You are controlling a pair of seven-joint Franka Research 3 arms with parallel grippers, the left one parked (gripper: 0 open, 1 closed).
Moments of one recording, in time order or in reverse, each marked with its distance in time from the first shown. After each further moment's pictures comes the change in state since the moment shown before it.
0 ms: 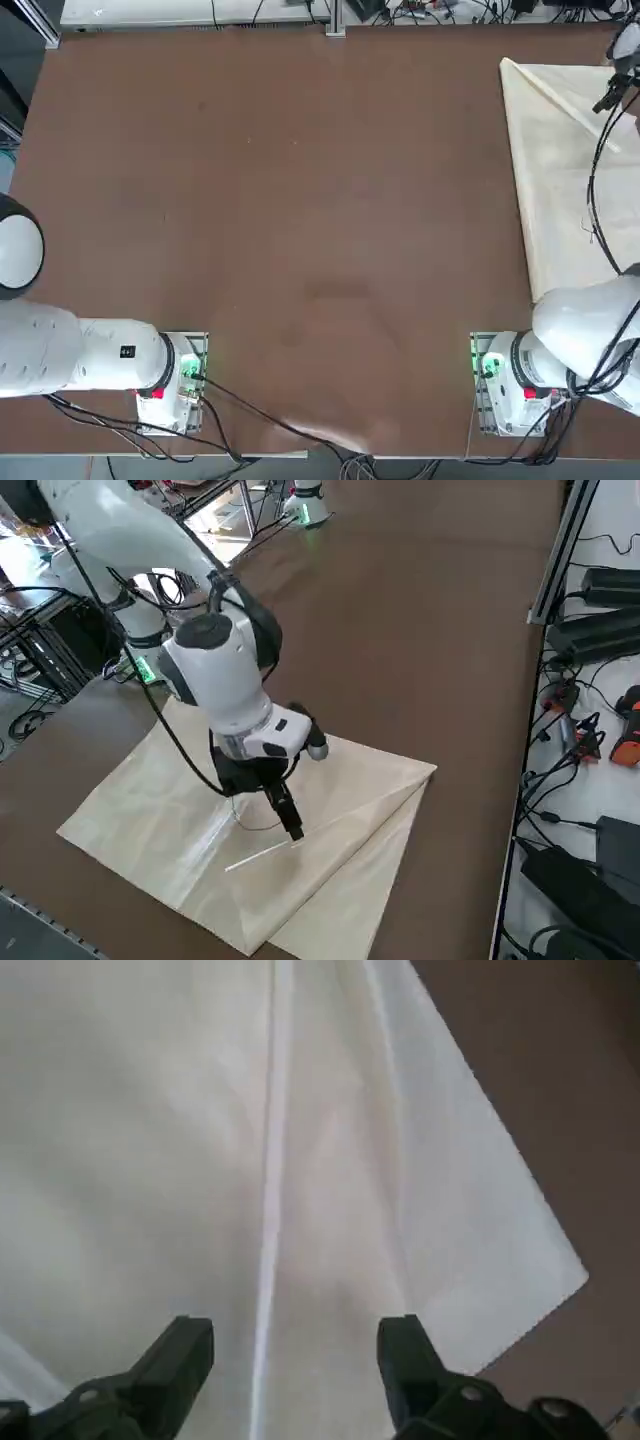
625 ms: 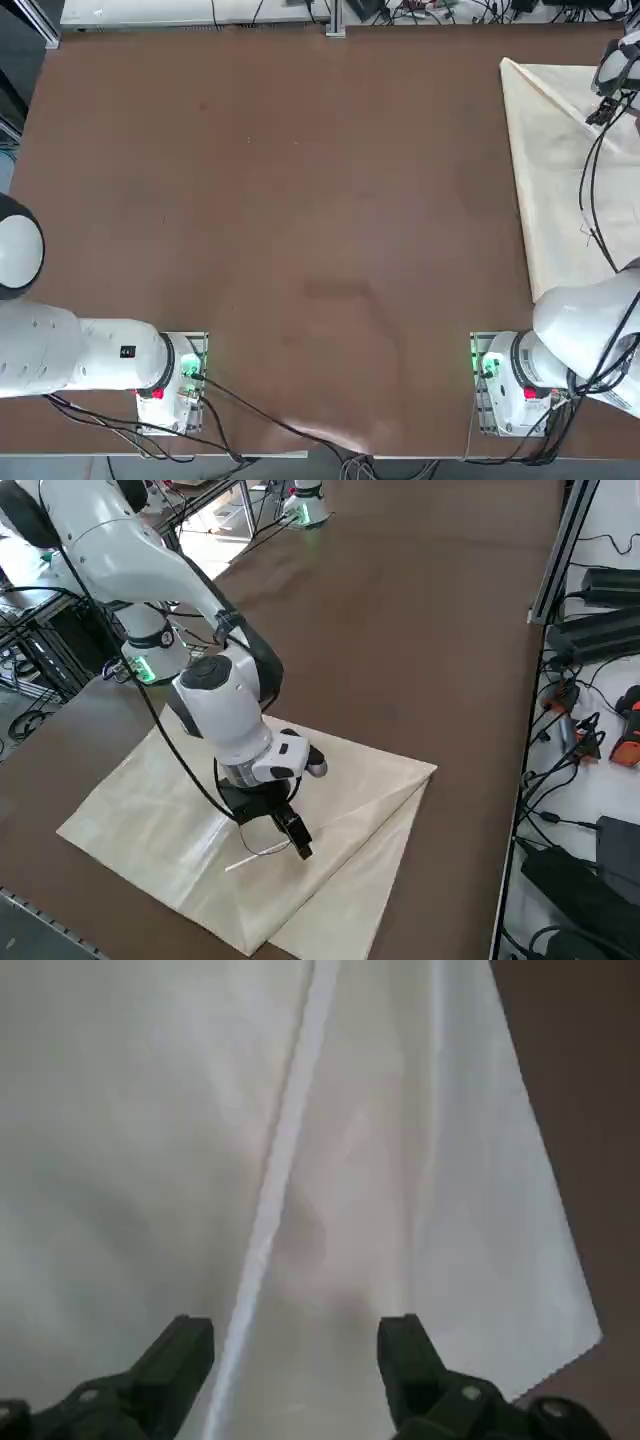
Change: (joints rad) arm -0.022 0.071 0.004 -0.024 0.000 0.139 -0.171
